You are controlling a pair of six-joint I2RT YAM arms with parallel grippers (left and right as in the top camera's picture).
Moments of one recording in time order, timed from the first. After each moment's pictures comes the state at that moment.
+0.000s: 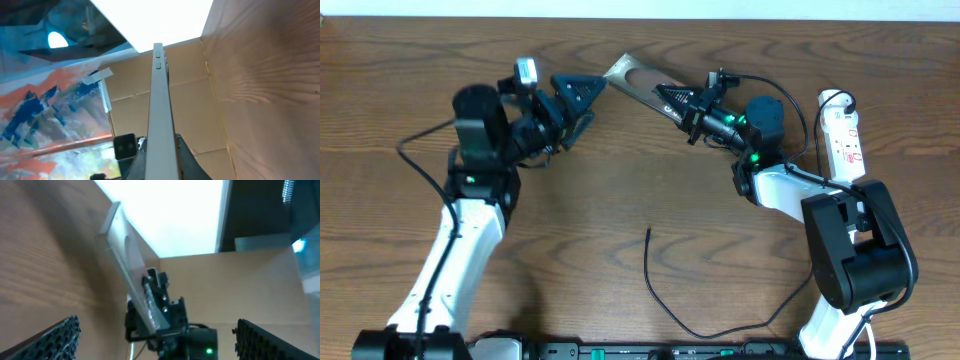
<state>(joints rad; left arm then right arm) -0.04 1.37 0.86 0.27 0.81 -1.22 0.30 1.92 0.93 1.05 -0.73 1.84</state>
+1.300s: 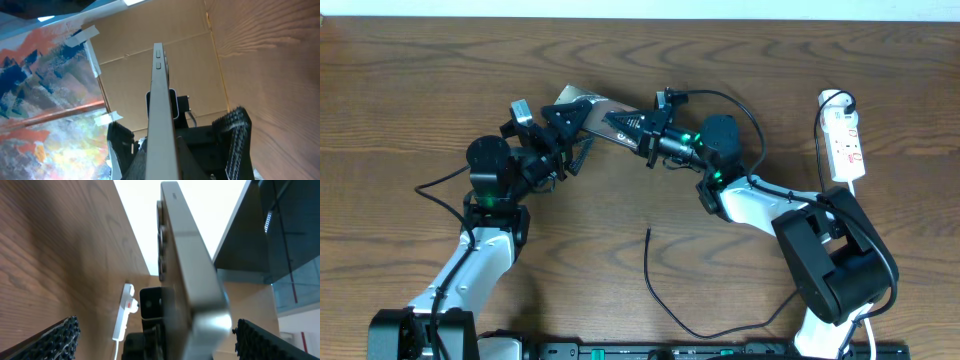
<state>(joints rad) -0.04 1.39 0.56 0.67 0.69 -1.49 0.52 1.92 0.93 1.08 -0.71 1.88</state>
